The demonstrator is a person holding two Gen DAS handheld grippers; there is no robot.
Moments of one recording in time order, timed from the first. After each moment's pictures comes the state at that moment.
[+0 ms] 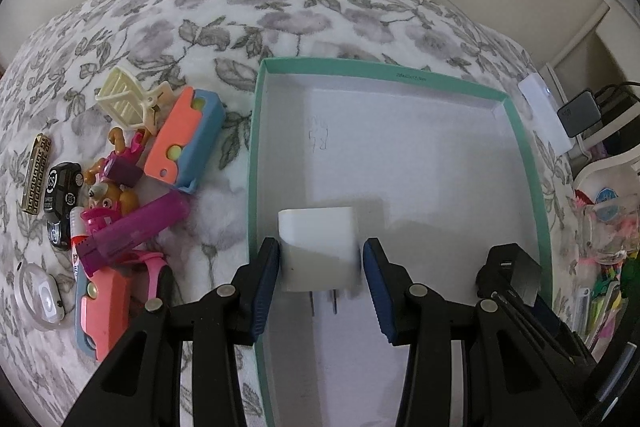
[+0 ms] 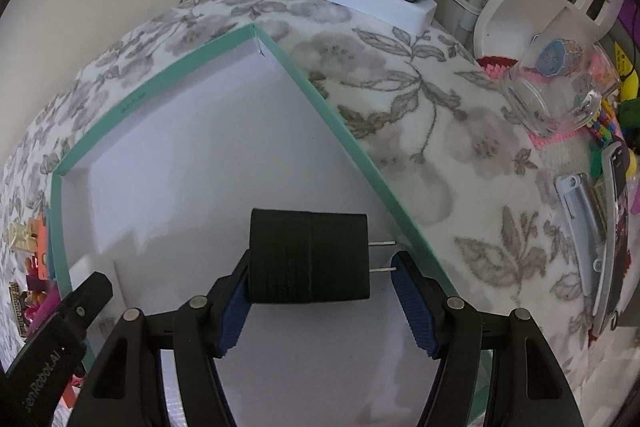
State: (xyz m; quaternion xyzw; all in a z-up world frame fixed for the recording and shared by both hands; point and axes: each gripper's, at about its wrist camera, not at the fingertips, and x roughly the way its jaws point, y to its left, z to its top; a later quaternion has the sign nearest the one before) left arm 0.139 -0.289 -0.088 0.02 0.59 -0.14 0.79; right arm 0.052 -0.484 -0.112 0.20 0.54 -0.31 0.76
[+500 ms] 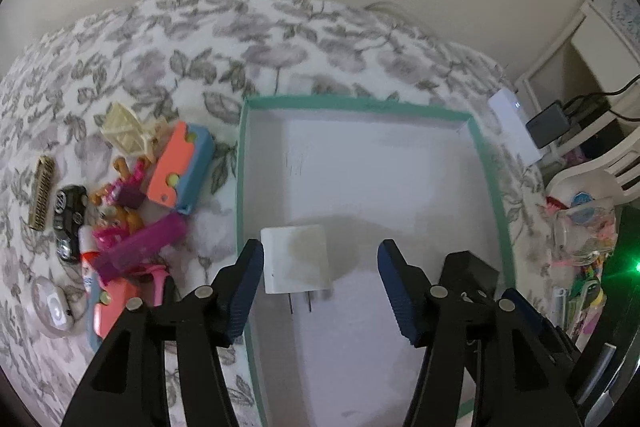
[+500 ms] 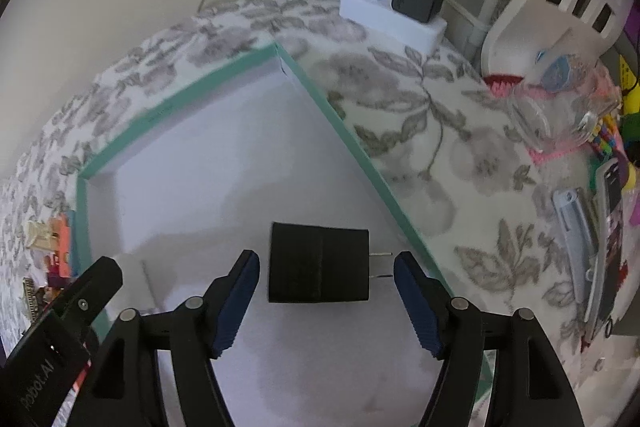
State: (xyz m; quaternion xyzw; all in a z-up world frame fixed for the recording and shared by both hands) left arm 0.136 -0.292 -0.051 0.01 0.57 -0.17 0.80; right arm 0.058 -0.476 -0.083 0.20 0.53 -0.29 0.77
